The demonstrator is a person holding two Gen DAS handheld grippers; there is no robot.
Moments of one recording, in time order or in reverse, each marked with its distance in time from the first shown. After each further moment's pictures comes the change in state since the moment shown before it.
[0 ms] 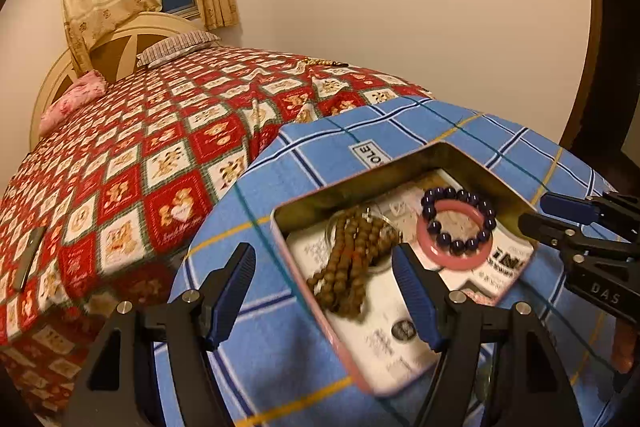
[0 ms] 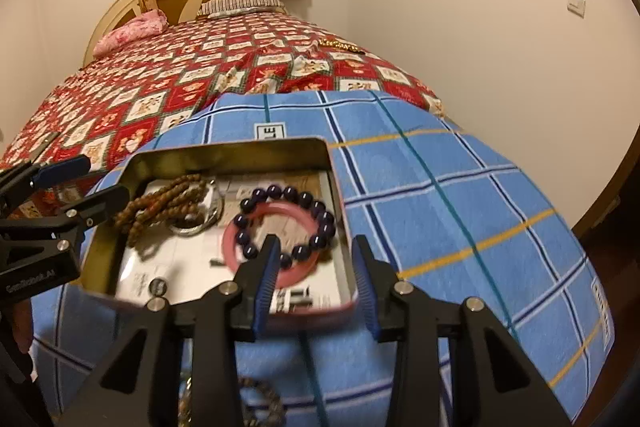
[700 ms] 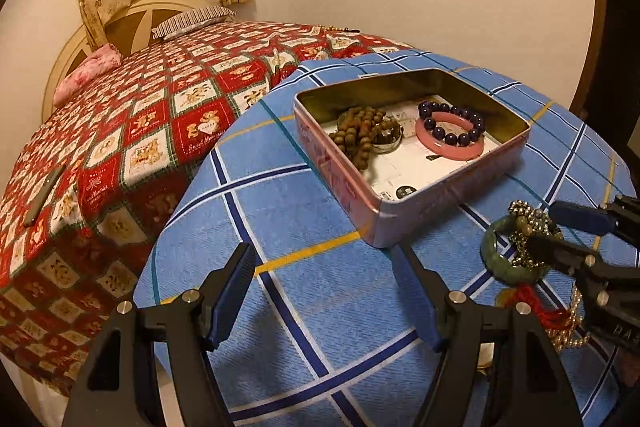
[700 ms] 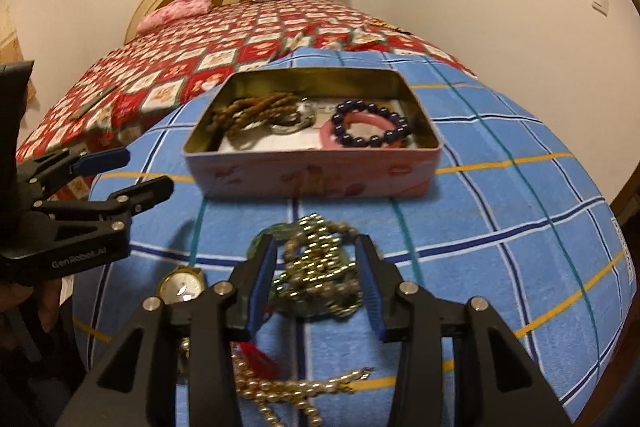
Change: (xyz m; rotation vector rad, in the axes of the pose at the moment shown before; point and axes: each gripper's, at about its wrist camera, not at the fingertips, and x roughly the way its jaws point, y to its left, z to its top) left arm -0.036 0.001 -0.083 -0.032 0.077 0.031; right arm -0.036 0.052 -0.071 -0.074 0.041 0.123
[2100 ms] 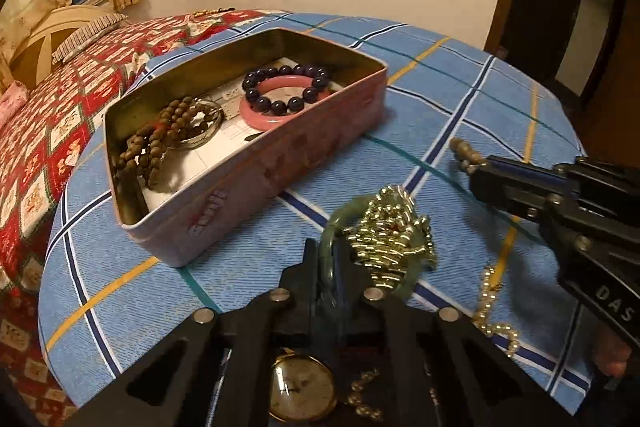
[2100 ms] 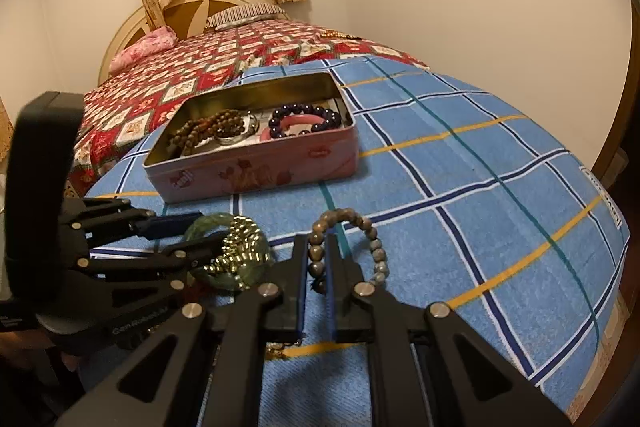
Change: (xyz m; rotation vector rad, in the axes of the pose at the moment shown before) left arm 0.022 -0.099 0.004 0.224 0.094 -0.273; right arm -0.027 -0.042 -0.028 0.161 -0.083 -0.059
